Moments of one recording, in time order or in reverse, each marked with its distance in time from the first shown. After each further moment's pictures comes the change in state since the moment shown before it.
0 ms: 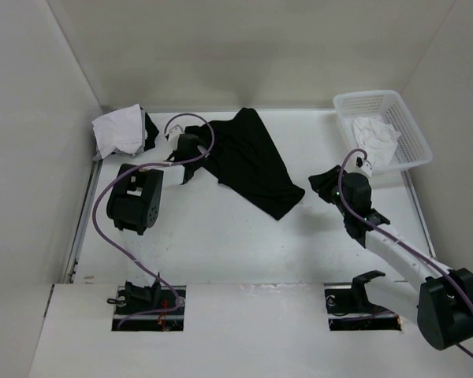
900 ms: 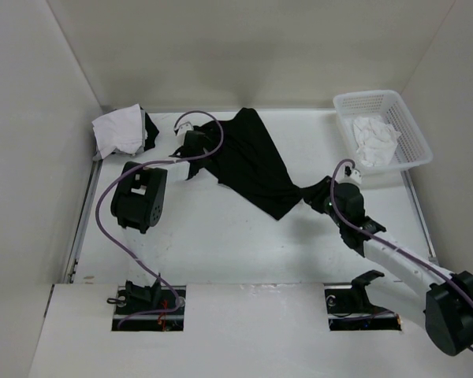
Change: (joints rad) left arm -0.042 0.028 0.097 -0.149 -0.050 0.166; right arm 0.112 -0.051 -0.056 -0.006 0.018 -0.007
